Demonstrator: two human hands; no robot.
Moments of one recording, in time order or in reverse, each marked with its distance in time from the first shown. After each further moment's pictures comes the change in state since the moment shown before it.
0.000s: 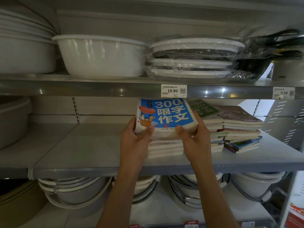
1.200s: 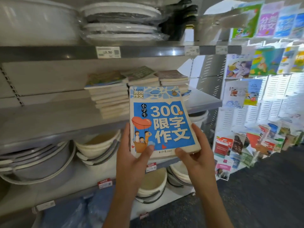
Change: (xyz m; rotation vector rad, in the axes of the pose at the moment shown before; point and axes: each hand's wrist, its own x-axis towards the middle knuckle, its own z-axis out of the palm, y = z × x) left_hand -0.243 -0.012 0.035 0.044 -0.307 -0.051; right_hand -0.242 -0.052 -0.169 0.026 0.210 0.152
